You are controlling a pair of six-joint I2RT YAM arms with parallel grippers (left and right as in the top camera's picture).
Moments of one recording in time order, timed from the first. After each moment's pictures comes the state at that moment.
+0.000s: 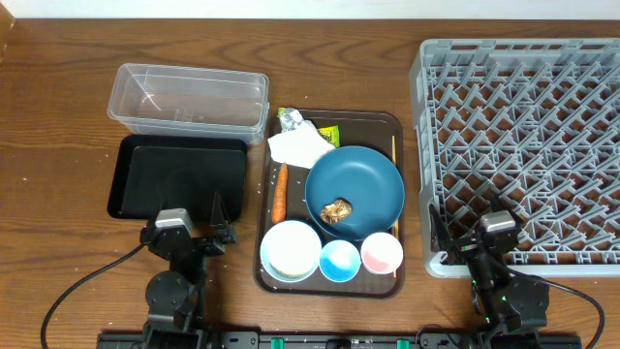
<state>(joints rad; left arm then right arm) -0.12 0.01 0.02 -0.10 -0.17 -0.17 0.09 0.01 0.01 -0.06 -0.13 -0.03</state>
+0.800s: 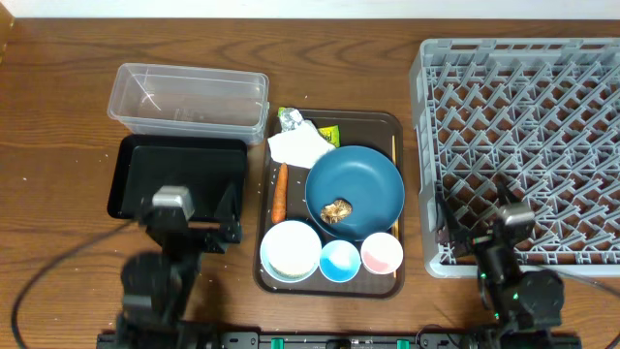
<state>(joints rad) -0.12 0.37 0.45 -0.34 0.06 -0.21 0.09 0.19 0.17 0.00 -0.13 0.10</state>
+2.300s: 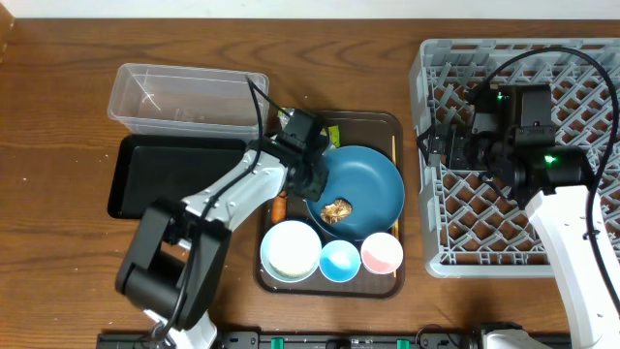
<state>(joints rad) -0.50 1.84 1.13 -0.57 0.17 -0.15 0.09 1.34 1.18 -0.80 -0.21 0.18</state>
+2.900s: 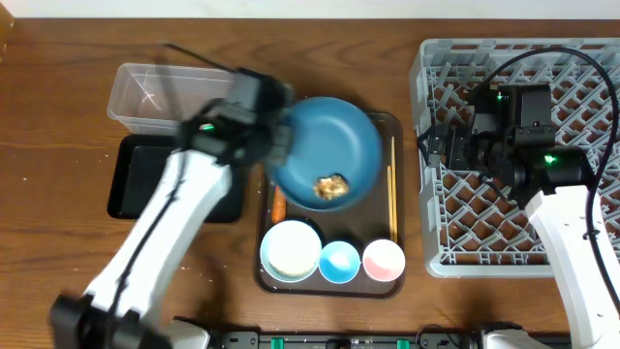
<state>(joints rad) -0.34 1.50 1.33 -0.90 0.02 -0.15 0.09 1.34 1.18 -0.81 -0.21 0.19</state>
